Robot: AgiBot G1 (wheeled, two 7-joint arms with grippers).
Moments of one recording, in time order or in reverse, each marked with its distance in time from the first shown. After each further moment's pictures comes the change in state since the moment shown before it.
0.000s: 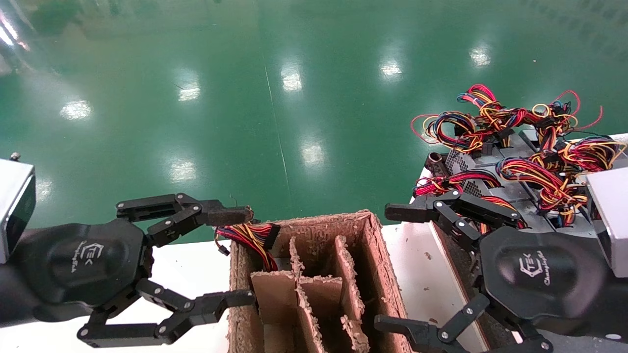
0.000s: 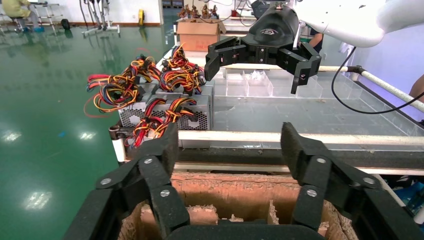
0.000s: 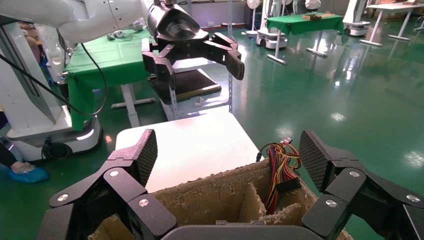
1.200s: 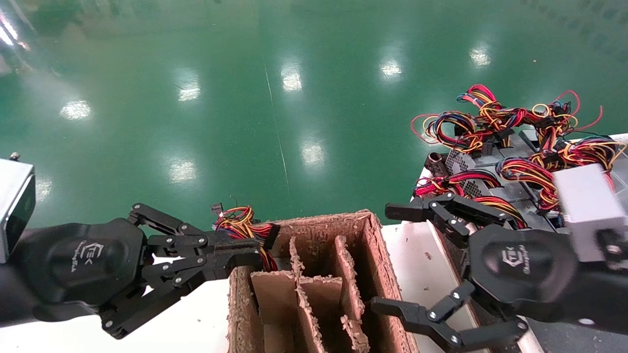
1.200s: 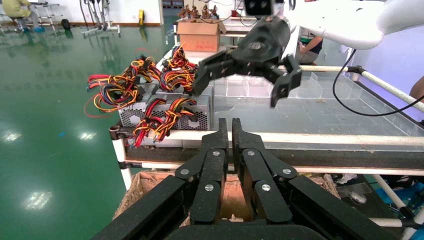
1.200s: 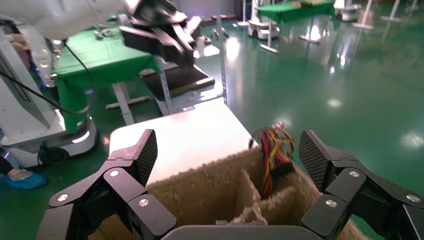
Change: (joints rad) left arm 0.000 0.000 0.000 0.000 0.000 0.000 0.000; right arm 0.021 -0.036 -0.044 -0.055 -0.078 0.042 0.026
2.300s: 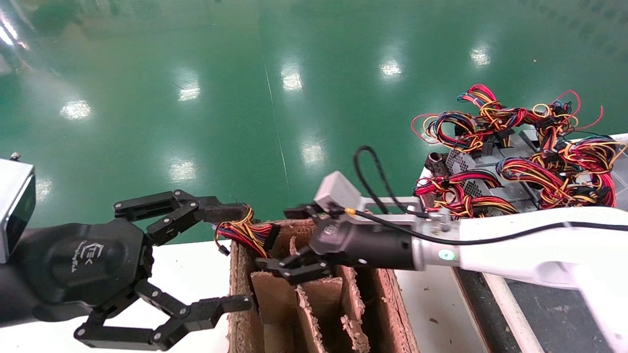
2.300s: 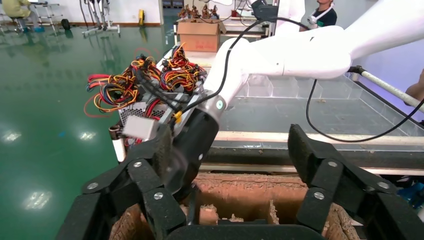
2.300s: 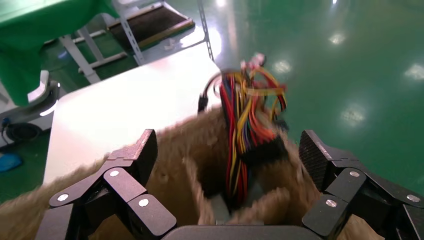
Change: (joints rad) left arm 0.000 0.000 0.001 0.000 -0.001 0.000 0.000; right arm 0.232 -0.524 -0.258 -0.433 -0.413 0.238 -0.064
